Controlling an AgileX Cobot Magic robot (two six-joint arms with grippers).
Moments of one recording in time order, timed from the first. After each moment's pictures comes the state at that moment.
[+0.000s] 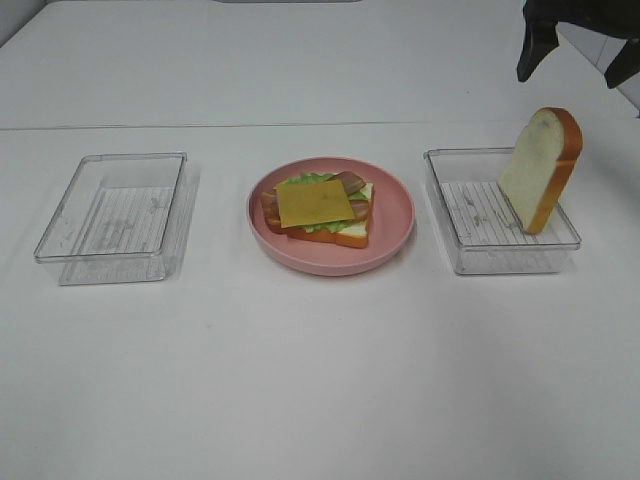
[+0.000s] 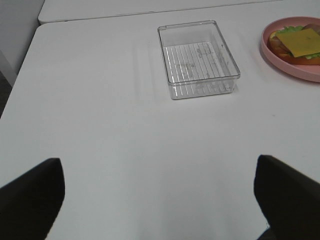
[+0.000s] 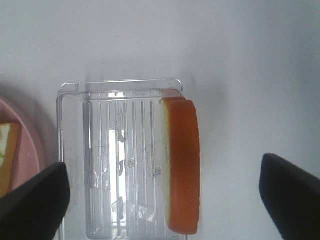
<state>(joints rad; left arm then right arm) 0.01 0.00 -0.52 -0.05 1.08 0.05 -0.01 2.11 -1.93 0.06 1.09 -0.03</state>
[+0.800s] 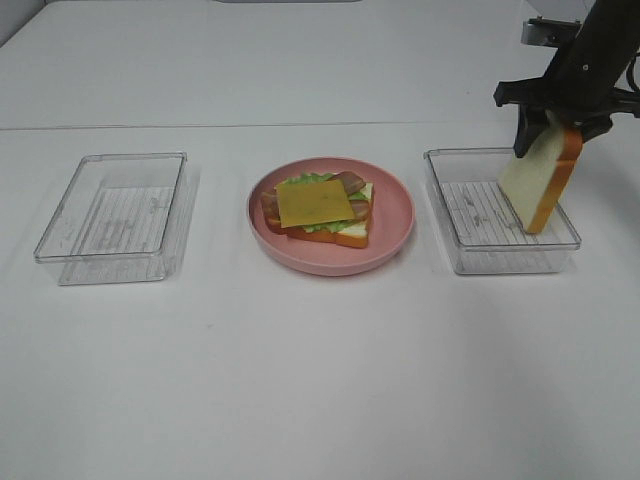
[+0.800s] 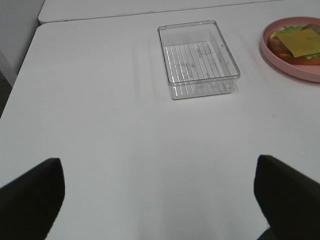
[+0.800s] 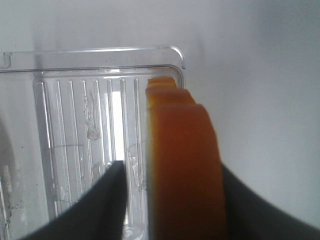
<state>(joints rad) 0.01 0.00 -0.52 -0.05 1.08 0.05 -0.01 2.28 -1.93 0.06 1.07 -0.05</state>
